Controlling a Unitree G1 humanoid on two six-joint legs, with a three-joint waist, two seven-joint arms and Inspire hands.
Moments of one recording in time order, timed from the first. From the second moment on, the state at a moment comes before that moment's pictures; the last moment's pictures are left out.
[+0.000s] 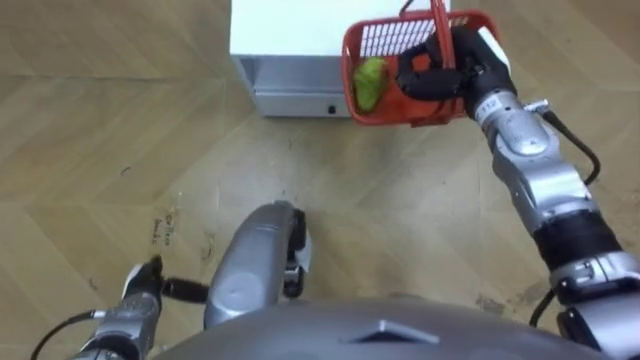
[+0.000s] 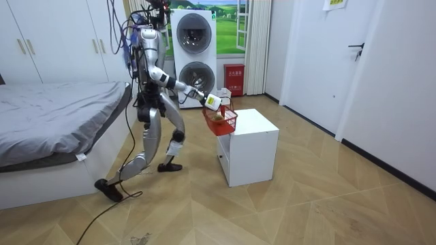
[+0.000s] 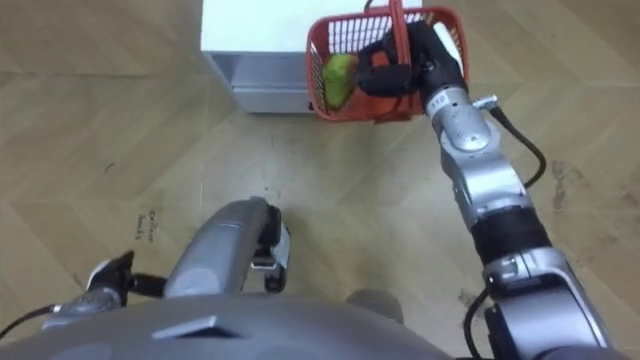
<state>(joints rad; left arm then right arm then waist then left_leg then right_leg) 0.11 0.30 -0.07 1.13 -0.08 0.08 0.07 -0.15 -0.37 0.21 0.37 0.18 0.03 0.00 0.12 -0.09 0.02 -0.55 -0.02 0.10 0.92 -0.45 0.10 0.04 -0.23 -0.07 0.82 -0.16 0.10</state>
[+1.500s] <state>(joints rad) 0.16 0.23 -0.01 1.03 0.04 0.02 0.05 -0.11 -0.33 0.27 0.27 0.18 0.00 0.04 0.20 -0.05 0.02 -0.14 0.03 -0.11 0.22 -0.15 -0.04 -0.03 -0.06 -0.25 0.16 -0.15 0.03</state>
